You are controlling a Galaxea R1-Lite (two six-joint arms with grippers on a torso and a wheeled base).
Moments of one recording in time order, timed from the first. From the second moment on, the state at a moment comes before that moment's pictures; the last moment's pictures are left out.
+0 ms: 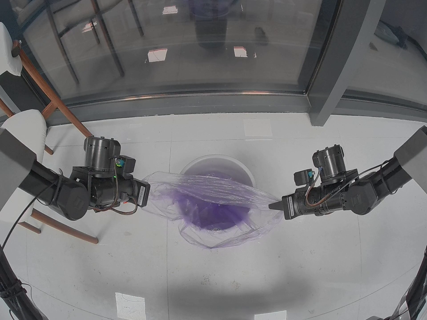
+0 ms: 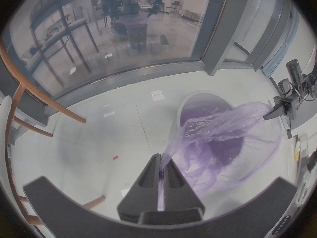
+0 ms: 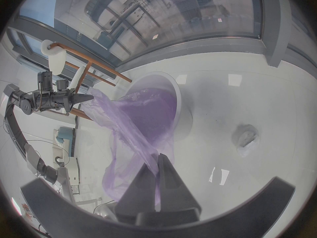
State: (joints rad) left arm -0.27 1.98 -0.93 -0.50 0.00 0.13; right arm 0.39 2.09 -1.00 -0.36 0.35 0.10
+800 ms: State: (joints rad) left arm -0.27 2.19 -1.29 -0.55 0.05 -0.01; right arm 0.28 2.32 -1.37 -0.56 0.33 0.04
